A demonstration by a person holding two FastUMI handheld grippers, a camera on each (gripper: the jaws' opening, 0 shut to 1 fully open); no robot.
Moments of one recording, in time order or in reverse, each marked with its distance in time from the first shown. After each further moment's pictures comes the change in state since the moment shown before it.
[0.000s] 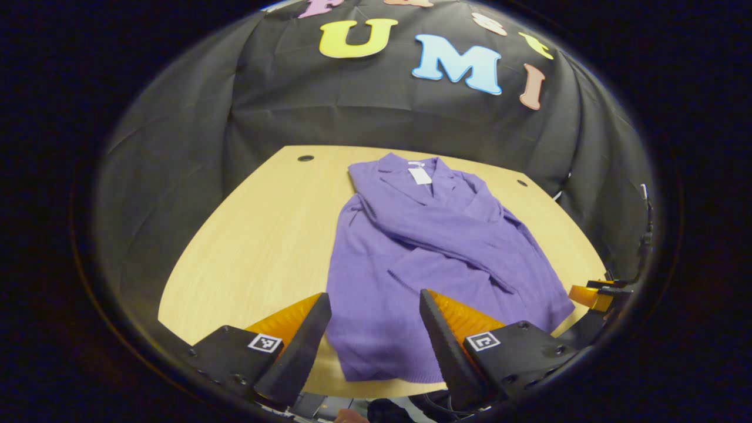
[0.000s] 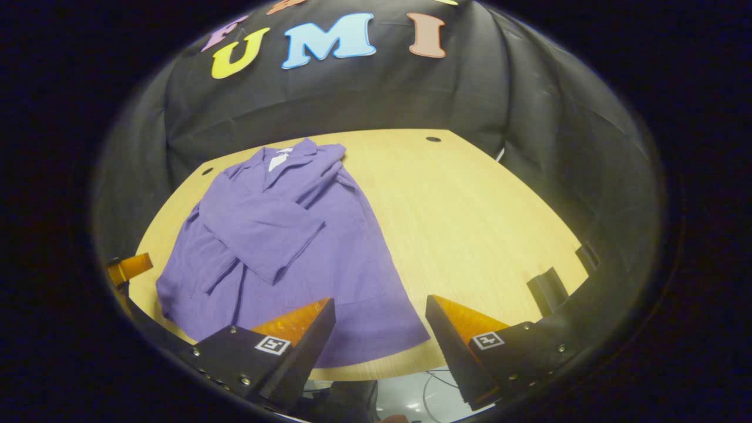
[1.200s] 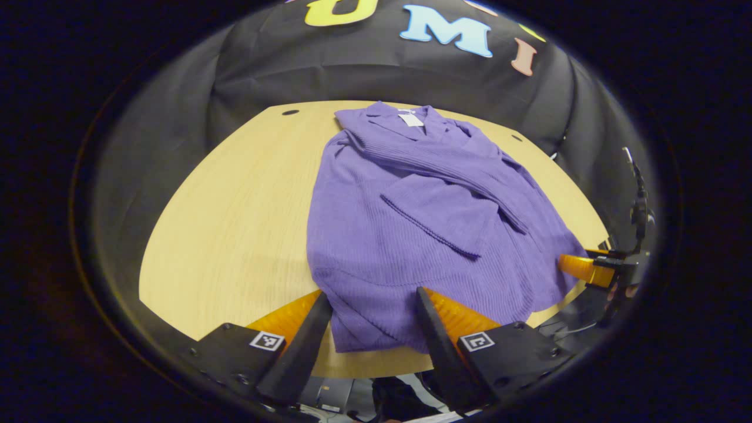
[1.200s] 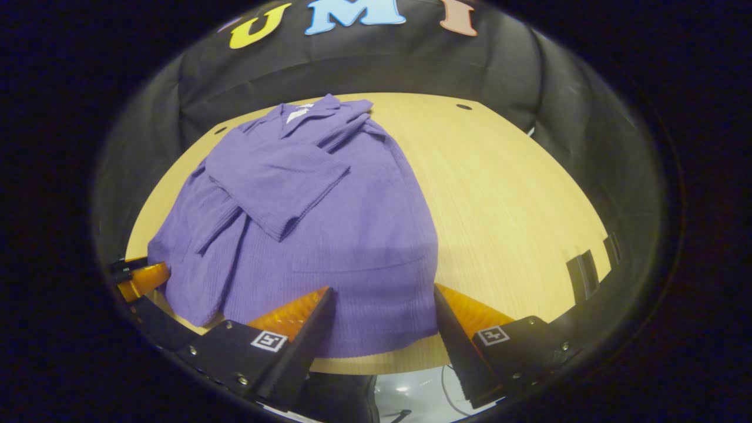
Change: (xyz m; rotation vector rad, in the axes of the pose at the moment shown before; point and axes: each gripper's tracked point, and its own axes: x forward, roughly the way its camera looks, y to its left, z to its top) left arm 0.026 -0.012 -0.085 0.095 0.175 -0.028; right arm 0.025 0.035 -0.046 -0.113 0.158 0.080
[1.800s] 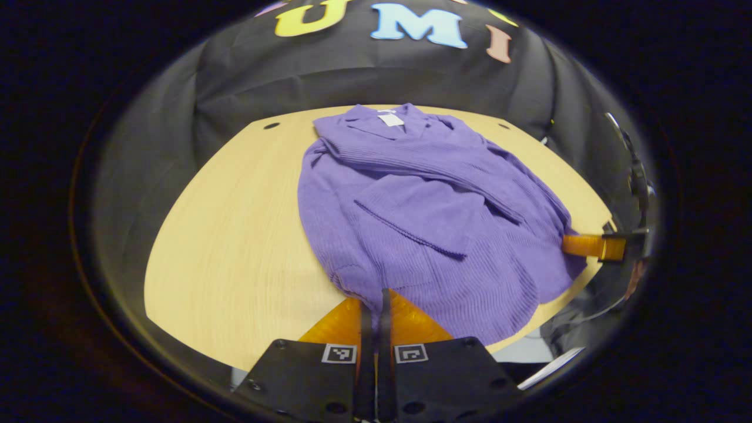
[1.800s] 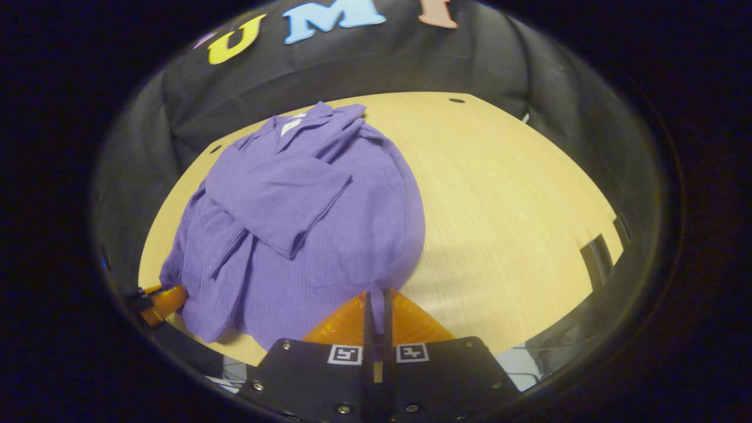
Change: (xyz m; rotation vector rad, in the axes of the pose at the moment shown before) left arm 0.010 -0.021 0.006 0.032 -0.017 -0.014; right arm 0.001 0.011 0.008 0.163 -0.010 0.021
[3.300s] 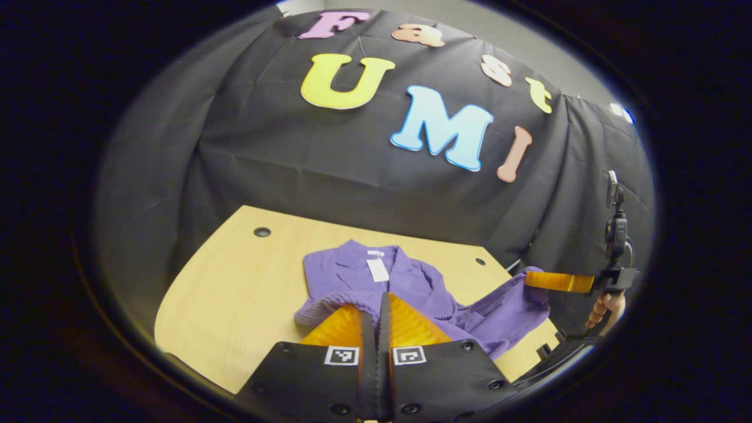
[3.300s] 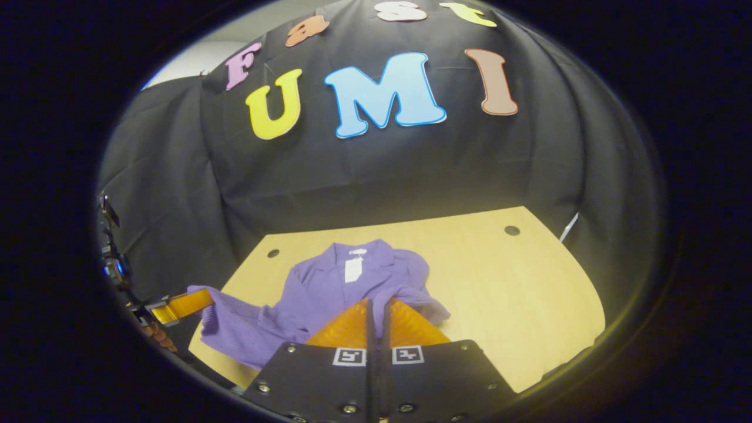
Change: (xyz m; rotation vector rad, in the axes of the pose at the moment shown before) left arm -0.065 0.026 0.326 -0.186 -0.460 -0.175; right arm -0.076 0.089 0.297 -0.110 -0.399 0.248
